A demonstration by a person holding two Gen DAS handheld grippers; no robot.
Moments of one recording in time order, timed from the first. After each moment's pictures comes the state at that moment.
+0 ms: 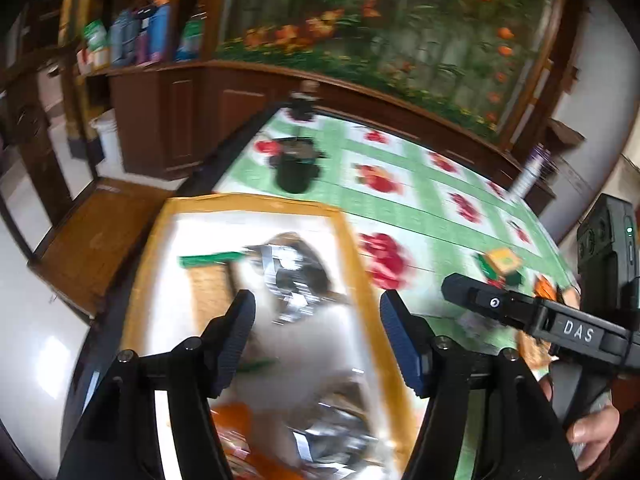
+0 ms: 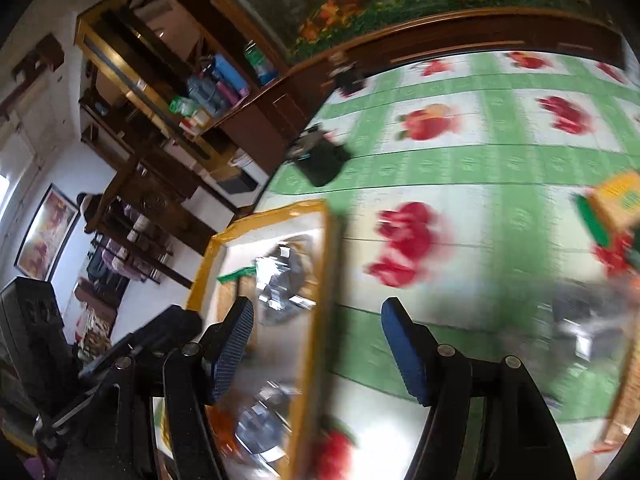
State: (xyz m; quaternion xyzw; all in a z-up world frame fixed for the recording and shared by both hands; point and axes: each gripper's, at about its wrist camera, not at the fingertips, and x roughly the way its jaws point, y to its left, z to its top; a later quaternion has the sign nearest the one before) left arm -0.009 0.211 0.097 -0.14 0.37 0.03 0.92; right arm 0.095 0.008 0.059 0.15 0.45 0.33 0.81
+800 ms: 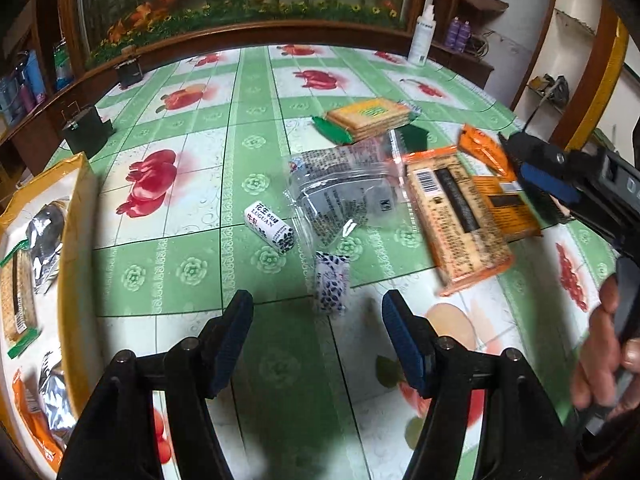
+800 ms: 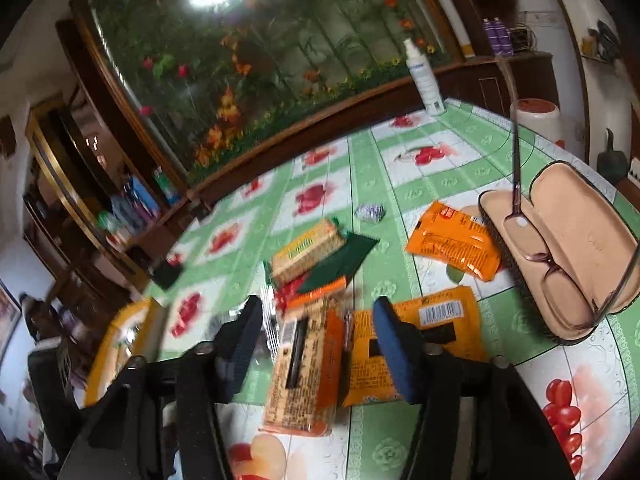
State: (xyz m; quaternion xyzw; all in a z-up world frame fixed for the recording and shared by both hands) left arm 0.033 0.000 0.018 0.00 0.47 -0.09 0.88; right arm 0.062 -0.225 0.047 0.20 0.35 0.16 0.90
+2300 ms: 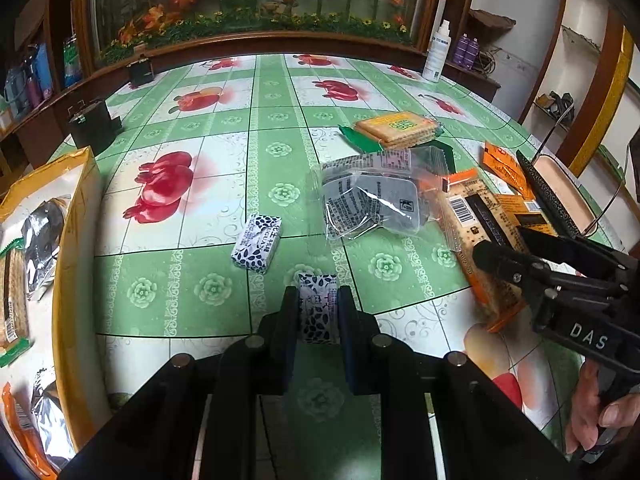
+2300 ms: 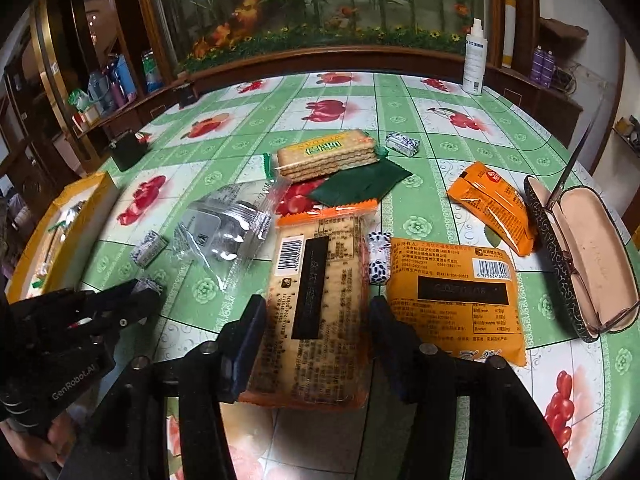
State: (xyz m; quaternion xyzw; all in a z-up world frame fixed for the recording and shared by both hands) left arm 0.039 0.022 0.009 -0.01 0.44 -0.09 0.89; right arm 0.060 -0.152 0.016 0.00 0.43 0.13 0.89
